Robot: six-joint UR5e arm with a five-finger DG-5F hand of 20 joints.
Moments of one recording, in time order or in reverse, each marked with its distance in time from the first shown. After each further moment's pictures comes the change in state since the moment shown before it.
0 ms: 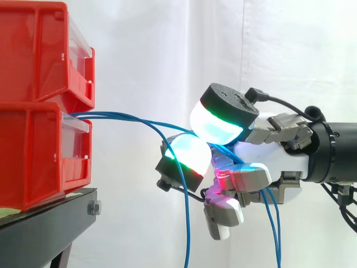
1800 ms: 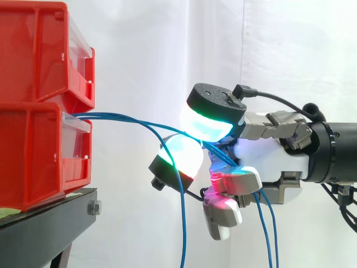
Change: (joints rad) arm 0.000 0.000 0.000 -0.001 0.002 0.000
